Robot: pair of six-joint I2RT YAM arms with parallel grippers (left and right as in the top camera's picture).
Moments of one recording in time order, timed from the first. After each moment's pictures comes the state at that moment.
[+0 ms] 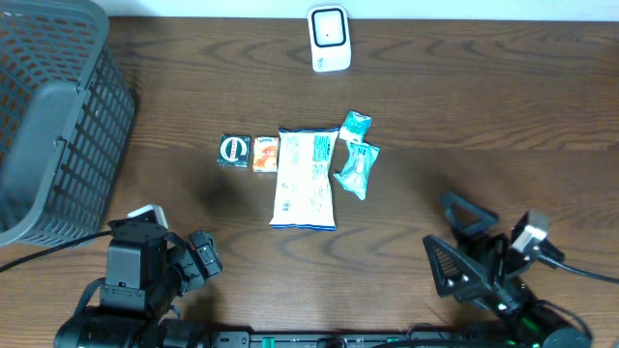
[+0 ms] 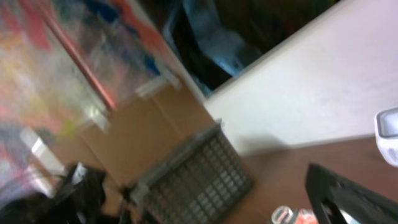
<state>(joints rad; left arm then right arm) -0.16 0.60 0.88 -1.27 -0.05 -0.56 0.08 0.11 0.29 0.27 -0.66 0.94</state>
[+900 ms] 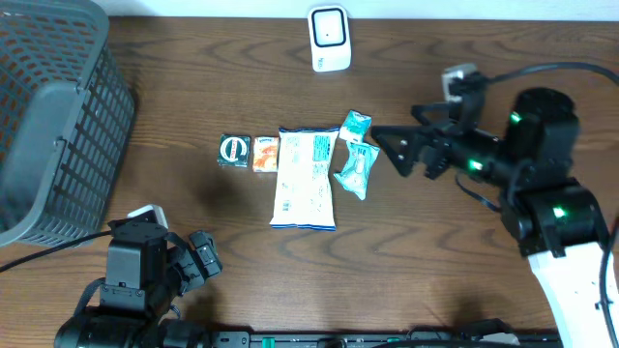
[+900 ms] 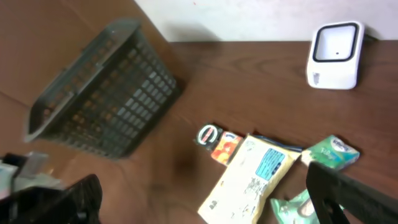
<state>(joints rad) -0.16 0.60 0.88 -1.27 -0.05 -0.56 0.20 1.13 1.19 -0.54 -0.66 0.25</state>
